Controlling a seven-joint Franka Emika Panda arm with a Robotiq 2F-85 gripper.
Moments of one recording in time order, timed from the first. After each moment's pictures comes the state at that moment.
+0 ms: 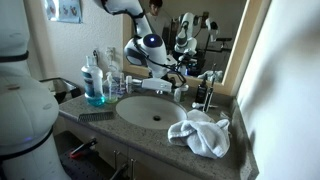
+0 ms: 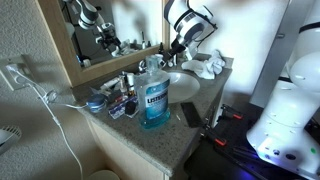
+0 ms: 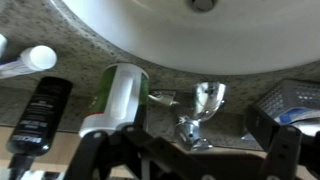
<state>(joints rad) 0.01 0.05 0.01 -2.41 1.50 3.04 -1.76</state>
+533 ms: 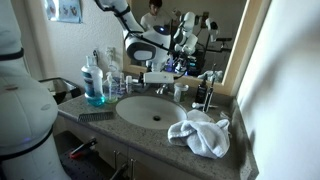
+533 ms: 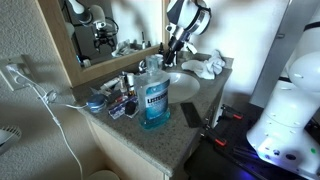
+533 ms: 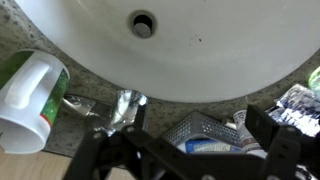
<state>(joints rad) -0.01 -0.05 -0.02 -2.47 0.76 2.68 -1.44</state>
